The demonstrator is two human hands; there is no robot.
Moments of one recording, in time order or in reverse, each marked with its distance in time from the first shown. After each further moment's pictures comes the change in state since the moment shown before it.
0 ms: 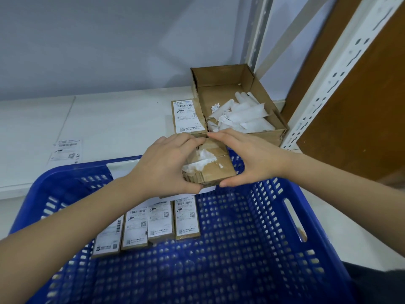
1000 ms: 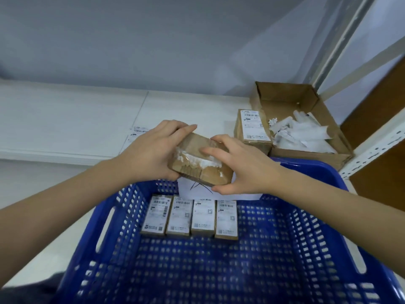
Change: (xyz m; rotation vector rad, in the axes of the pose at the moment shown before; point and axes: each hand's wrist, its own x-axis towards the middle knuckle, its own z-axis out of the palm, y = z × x) left_hand -0.118 -0.107 -0.055 0.081 0.099 -0.118; right_hand 0.094 -0.131 0.022 -0.187 0.019 -0.180
